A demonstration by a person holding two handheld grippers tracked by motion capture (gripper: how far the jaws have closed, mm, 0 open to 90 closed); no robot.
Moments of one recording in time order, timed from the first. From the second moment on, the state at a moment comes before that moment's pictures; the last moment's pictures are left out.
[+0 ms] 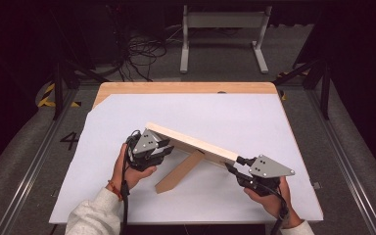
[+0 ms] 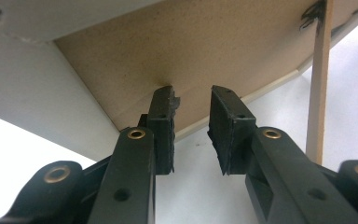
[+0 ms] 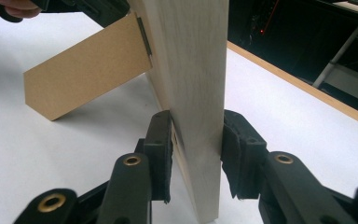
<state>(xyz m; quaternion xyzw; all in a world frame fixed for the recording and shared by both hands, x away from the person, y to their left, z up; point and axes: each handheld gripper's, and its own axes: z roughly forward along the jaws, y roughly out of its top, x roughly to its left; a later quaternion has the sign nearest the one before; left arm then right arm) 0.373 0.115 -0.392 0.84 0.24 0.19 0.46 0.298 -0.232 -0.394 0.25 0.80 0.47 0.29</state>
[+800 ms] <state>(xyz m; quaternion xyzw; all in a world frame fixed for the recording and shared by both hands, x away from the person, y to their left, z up) 0.386 0.104 -0.383 0.84 0.23 0.17 0.45 0.278 -0.215 -0.395 0.22 0.81 0.47 0.29</state>
